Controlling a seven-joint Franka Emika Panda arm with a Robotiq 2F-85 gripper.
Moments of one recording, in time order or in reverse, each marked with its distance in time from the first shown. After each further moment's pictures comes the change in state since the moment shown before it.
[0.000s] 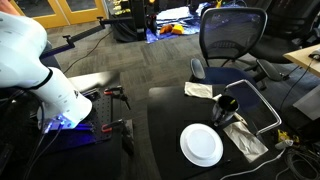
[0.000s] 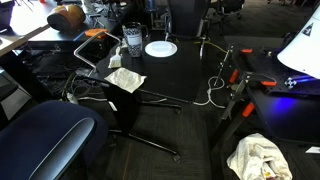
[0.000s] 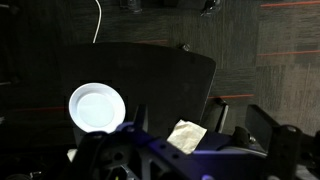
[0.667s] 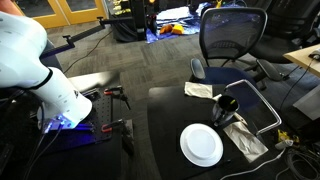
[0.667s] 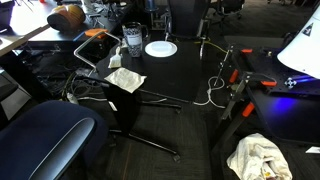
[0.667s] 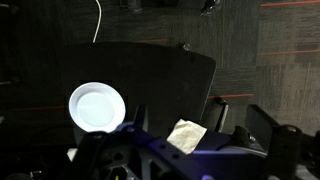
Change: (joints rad) arm 0.000 0.000 0.000 0.000 0.000 0.003 0.000
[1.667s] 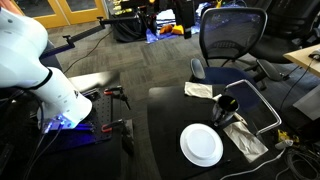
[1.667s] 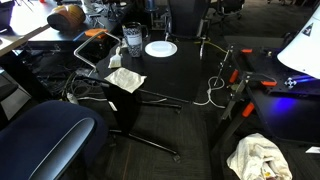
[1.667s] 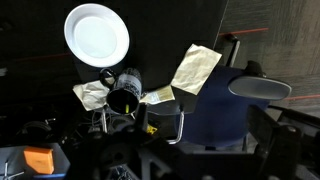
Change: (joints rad) arm -0.031 0.284 -0.018 0.144 -0.007 0.390 0.018
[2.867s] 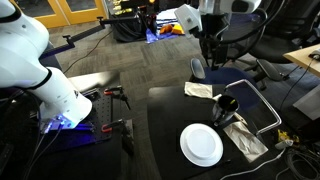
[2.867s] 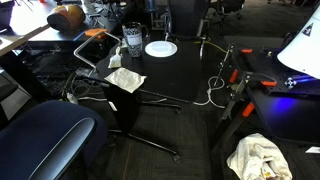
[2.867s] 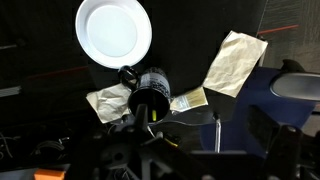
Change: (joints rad) arm -0.042 0.384 -0.060 0.219 -0.027 0.077 -0.010
